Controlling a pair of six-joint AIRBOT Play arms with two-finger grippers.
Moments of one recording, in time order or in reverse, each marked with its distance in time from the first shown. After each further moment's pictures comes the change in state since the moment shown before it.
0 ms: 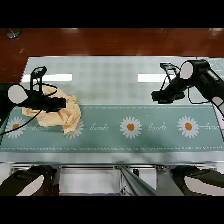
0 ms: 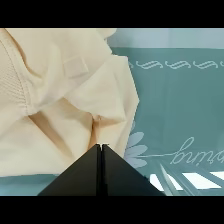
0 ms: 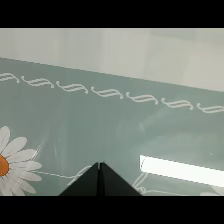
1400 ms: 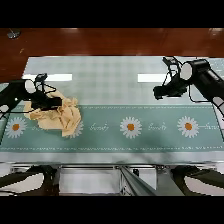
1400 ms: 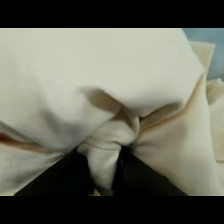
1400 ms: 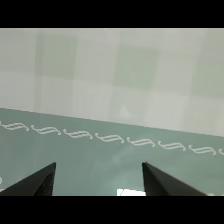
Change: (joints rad) left arm 0.167 -0.335 0.121 0.084 0.018 0.070; right arm 0.000 0.012 0.001 -0.117 -0.128 0.022
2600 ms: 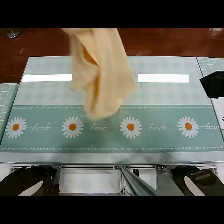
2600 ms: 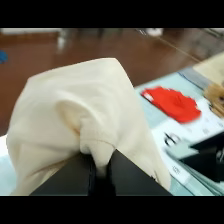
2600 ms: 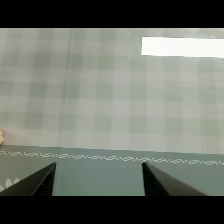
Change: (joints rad) left arm -0.546 0.339 0.574 -0.504 0.303 0.182; right arm 0.000 0.716 0.001 -0.085 0.093 0.081
